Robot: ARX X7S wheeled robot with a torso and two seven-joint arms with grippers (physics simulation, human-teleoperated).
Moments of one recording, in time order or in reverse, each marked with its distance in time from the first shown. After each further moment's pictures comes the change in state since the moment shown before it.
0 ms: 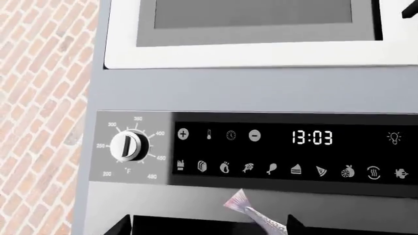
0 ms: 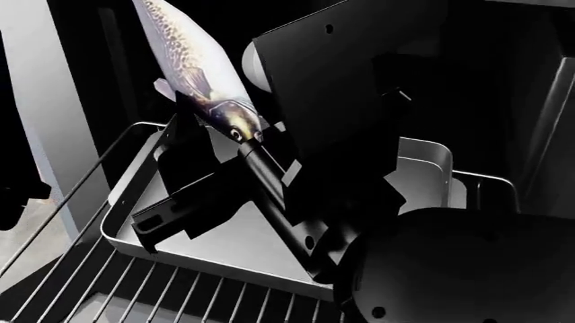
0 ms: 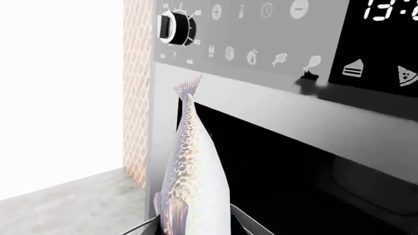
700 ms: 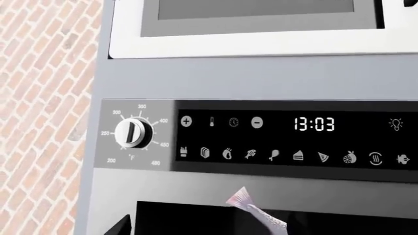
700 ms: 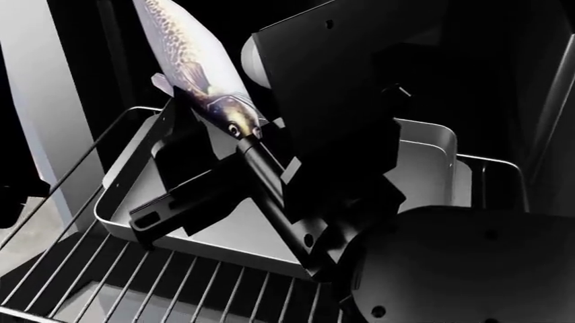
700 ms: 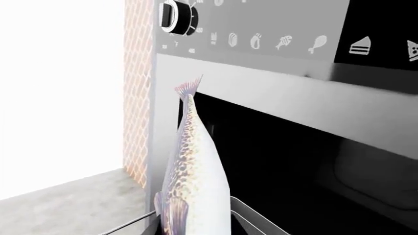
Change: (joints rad) left arm 0.001 -0.006 0.017 0.004 0.019 0.014 -0.007; right arm 0.009 0.006 -0.012 -0.002 0.001 -0.019 0.001
